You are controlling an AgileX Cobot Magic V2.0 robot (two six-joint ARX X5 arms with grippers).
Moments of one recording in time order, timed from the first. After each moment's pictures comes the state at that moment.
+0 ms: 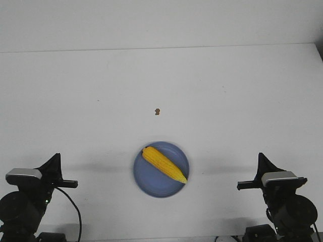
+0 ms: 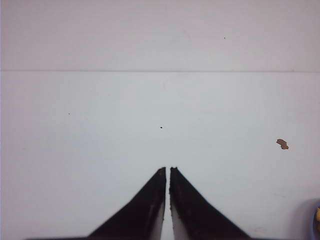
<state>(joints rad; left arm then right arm) -0.09 0.32 0.59 -0.34 0.02 -0.04 0.09 0.19 0.56 -0.53 0.05 0.02</state>
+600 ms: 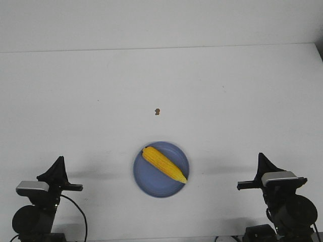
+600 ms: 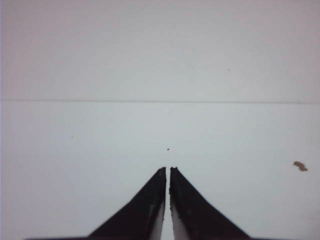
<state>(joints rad) -0.06 0.05 0.20 -0.01 0.02 -0.04 0.09 0.19 0.56 -0.53 0.05 0.02</state>
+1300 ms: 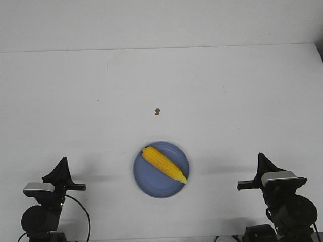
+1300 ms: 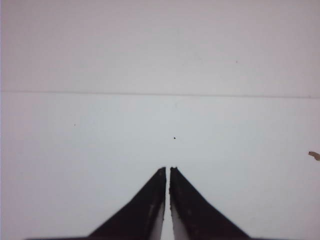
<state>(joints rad) -0.04 0.01 0.03 0.15 0.02 -0.04 0.09 0.19 0.56 -0.53 0.05 0.02</state>
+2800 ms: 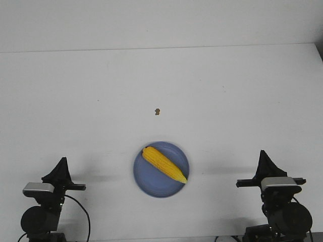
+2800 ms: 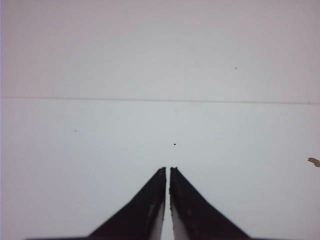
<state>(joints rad) -0.04 0.00 0.03 0.15 0.02 -0.04 0.09 0.06 0.38 -0.29 0.08 0.01</state>
